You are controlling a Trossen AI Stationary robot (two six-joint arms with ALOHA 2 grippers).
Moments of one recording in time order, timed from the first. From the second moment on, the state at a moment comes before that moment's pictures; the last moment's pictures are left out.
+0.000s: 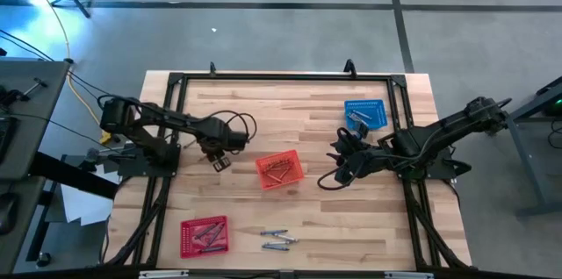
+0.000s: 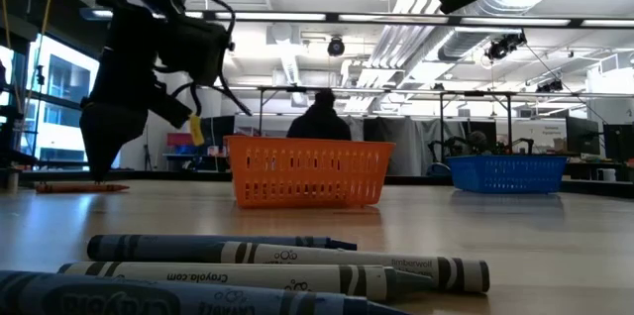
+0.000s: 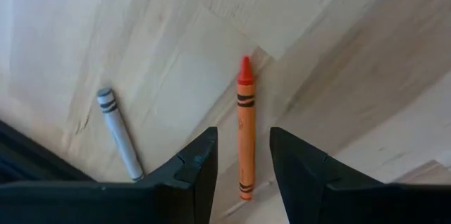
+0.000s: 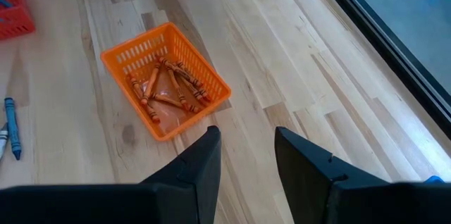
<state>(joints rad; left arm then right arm) 0.08 1.58 0.80 -1.03 -0.15 -0.53 0.39 1.24 1.10 -0.78 0.59 0.52</state>
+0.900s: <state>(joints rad) 0.22 1.55 0.67 -0.89 0.08 -0.47 0.39 1.24 1.10 -0.78 0.59 0.54</state>
